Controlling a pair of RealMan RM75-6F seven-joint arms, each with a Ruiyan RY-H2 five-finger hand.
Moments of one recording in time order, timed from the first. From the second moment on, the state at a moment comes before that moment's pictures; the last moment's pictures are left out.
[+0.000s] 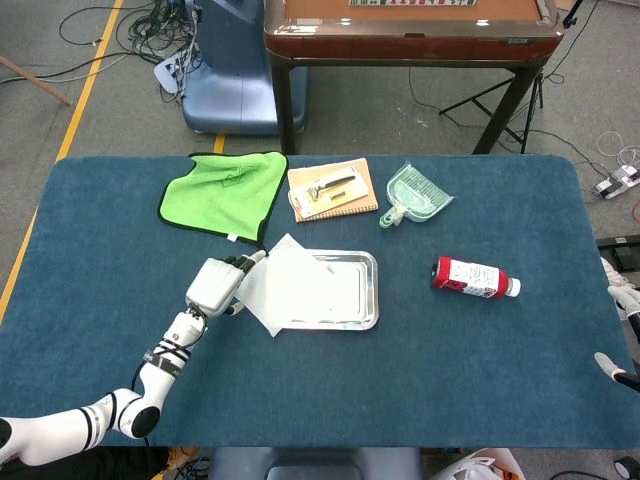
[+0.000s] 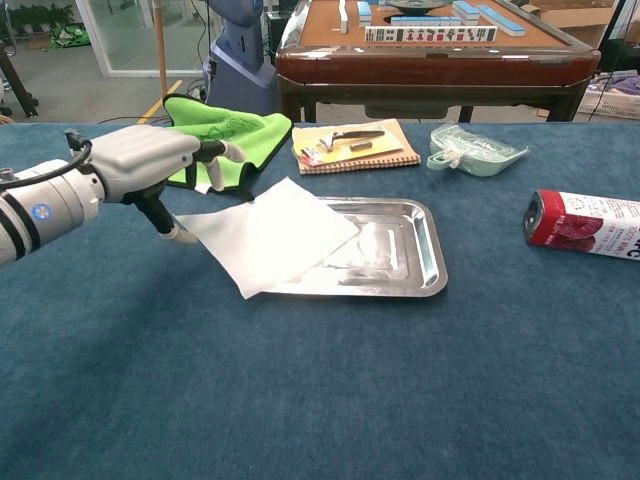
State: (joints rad) left arm -0.75 -1.63 -0.19 -1.32 1.22 1.02 0.44; right arm -0.04 -0.91 0.07 -1.69 -1.53 1.62 -0.04
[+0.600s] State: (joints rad) left arm -0.83 -1.71 -0.23 -1.25 1.15 0.97 0.53; right arm -0.04 -0.91 0.07 -1.70 -1.53 1.63 -0.04
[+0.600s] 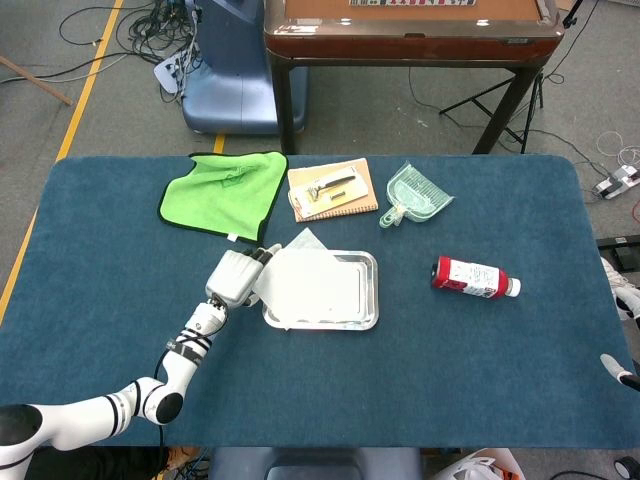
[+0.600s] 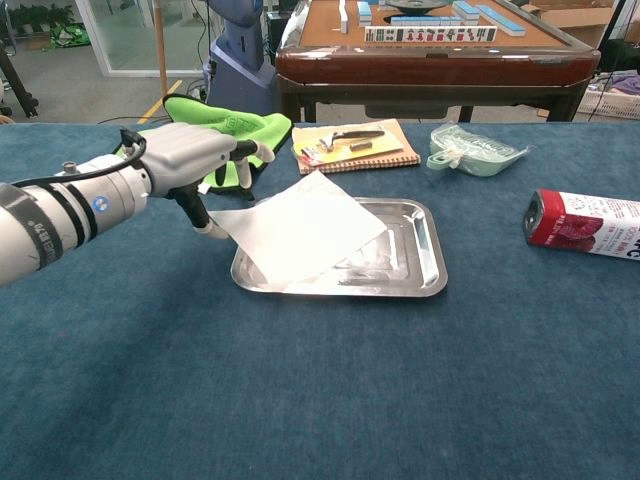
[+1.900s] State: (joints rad) left arm -1.04 -1.55 -0.24 -1.50 0.63 0.81 0.69; right arm -0.03 -0.91 0.07 -1.71 -1.53 1.60 -0.05
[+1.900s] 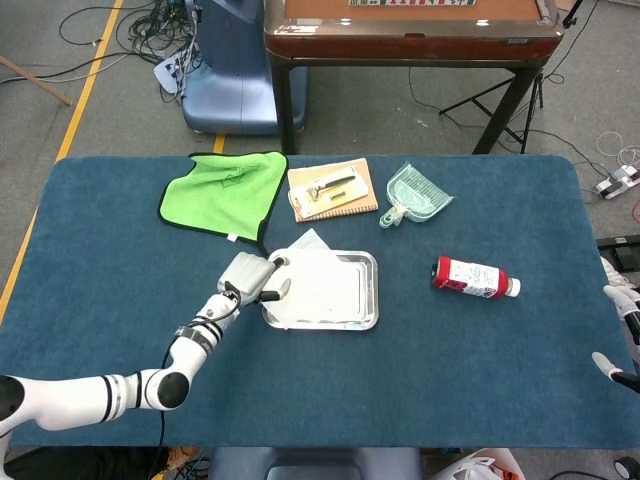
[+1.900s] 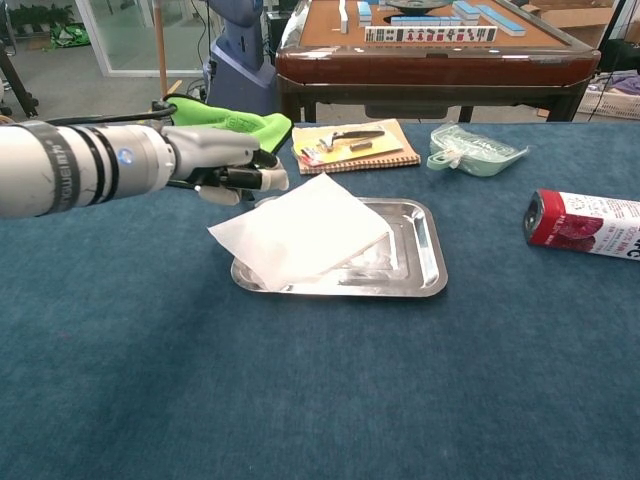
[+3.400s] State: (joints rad) left arm -1.31 -1.80 -0.16 -1.28 0.32 0.85 0.93; right arm -0.03 -0.90 0.07 -1.71 -1.52 1.60 -0.06
